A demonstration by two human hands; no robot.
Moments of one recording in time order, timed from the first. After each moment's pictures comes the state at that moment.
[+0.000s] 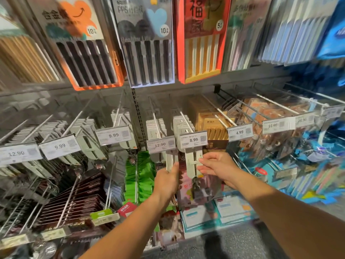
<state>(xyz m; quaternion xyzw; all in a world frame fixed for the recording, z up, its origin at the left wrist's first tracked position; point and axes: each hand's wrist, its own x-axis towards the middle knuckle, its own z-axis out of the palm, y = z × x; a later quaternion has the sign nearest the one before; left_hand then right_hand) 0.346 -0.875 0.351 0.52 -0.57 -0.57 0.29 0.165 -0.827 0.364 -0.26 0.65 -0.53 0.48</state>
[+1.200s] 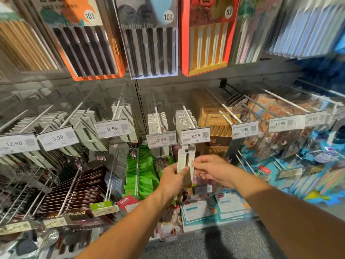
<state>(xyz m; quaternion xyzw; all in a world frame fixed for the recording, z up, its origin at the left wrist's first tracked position) 0.329 -0.874 0.334 0.48 -0.59 -0.60 0.26 0.169 -0.839 0.349 -0.34 0.68 -0.37 0.52</state>
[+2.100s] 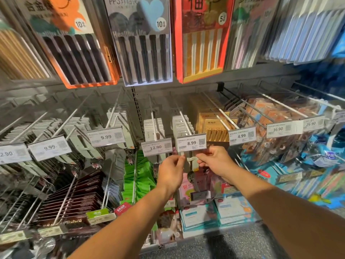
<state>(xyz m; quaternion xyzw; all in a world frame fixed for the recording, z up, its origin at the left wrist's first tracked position) 0.309 -0.894 0.364 0.49 -0.69 -0.47 0.28 0.151 -0.854 0.365 -0.36 0.69 -0.49 0.40</state>
